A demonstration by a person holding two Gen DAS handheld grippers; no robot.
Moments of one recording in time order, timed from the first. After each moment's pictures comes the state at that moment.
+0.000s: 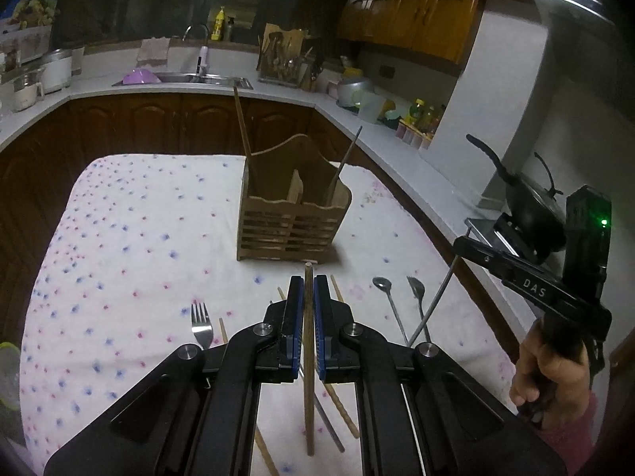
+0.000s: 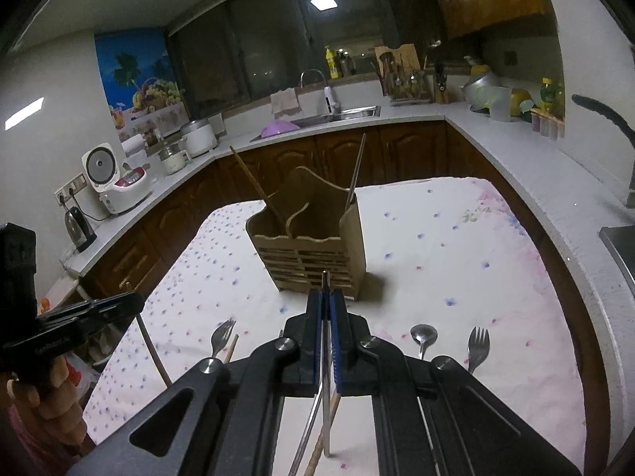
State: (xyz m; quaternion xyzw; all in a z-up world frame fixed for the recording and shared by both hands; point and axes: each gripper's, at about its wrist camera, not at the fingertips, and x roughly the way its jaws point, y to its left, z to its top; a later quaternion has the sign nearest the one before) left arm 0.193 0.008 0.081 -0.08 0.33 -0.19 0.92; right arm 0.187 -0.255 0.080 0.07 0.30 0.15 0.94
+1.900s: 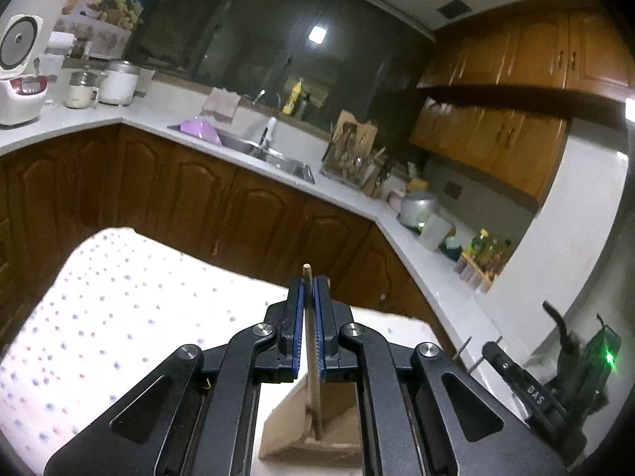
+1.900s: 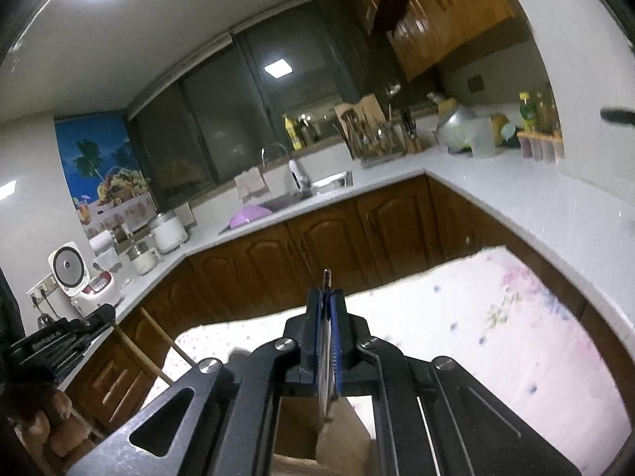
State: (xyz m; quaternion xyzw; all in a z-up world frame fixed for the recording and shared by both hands) left arm 0.389 0.048 0.098 -0.20 0.20 -0.07 0.95; right arm 0.359 -0.256 0.082 0.17 0.20 0.09 0.96
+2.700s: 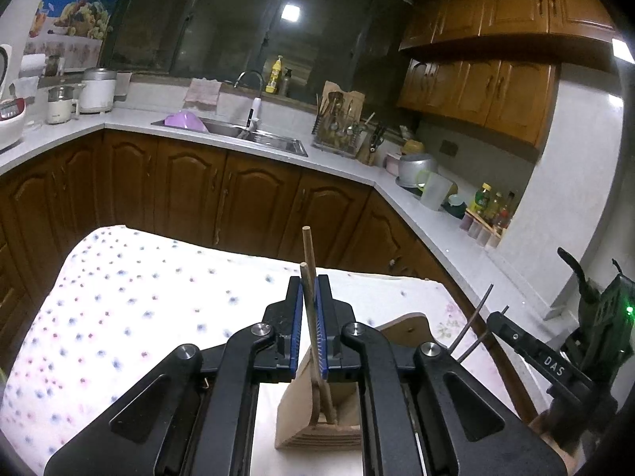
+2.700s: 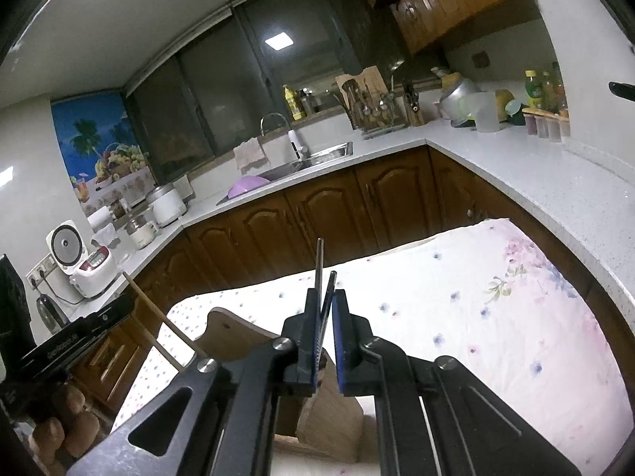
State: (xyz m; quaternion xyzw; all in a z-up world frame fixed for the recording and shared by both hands) left arm 0.397 0.022 0.081 -0.14 0.24 -0.09 0.96; right arm 0.365 -0.255 0.067 0.16 0.24 0.10 0.95
